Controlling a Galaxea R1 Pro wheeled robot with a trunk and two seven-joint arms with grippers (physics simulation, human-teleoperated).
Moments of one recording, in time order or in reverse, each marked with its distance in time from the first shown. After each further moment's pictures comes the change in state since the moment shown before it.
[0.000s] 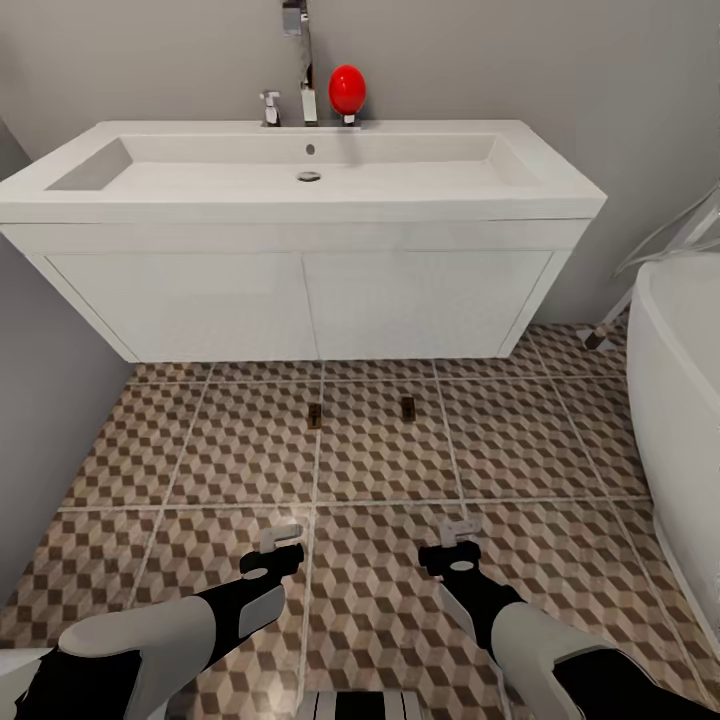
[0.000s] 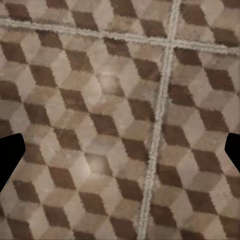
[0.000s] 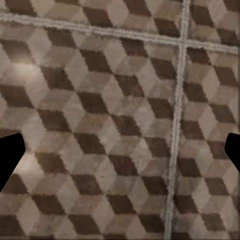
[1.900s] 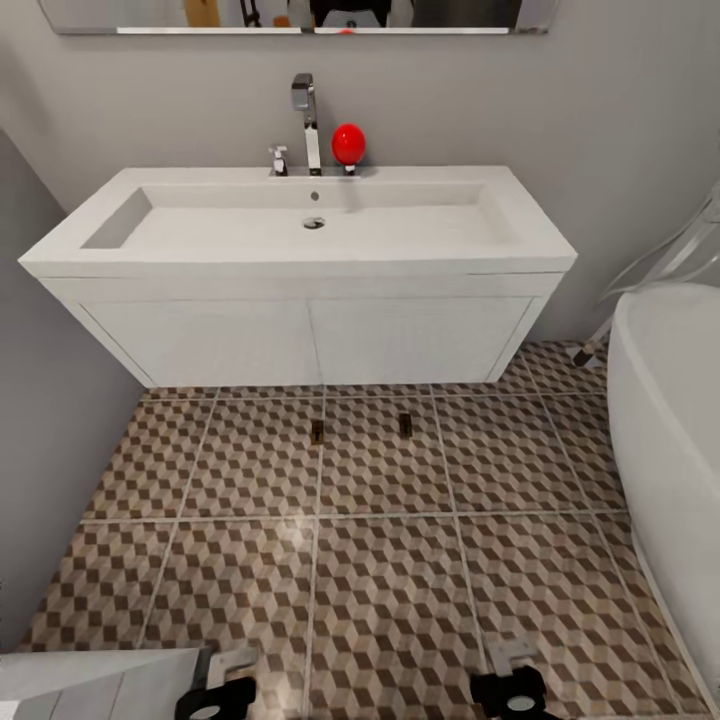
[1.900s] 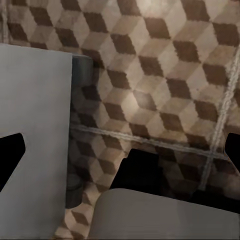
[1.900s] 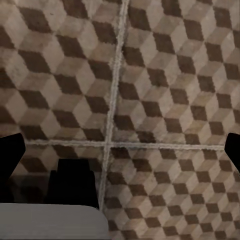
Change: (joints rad) left arm 0.310 0.045 -0.001 0.099 0.003 0.002 -0.007; right arm 0.241 -0.102 0.006 0.136 0.013 -0.139 0.009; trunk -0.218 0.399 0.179
